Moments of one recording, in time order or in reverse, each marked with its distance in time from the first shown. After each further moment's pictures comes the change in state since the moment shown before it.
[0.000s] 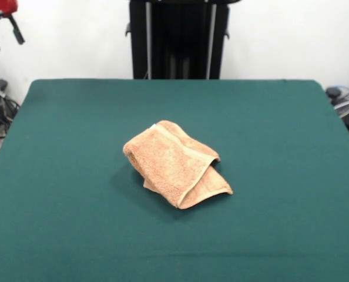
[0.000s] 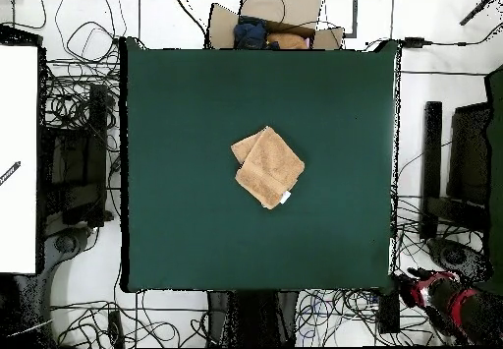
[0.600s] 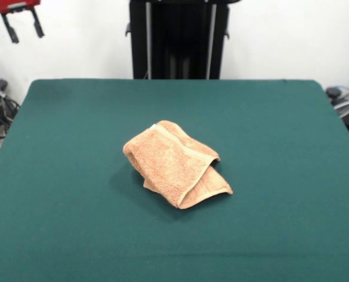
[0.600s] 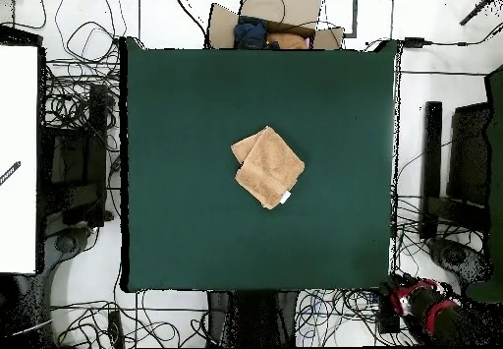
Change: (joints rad) arm 0.003 -0.092 0.000 0.185 0.000 -0.162 0.000
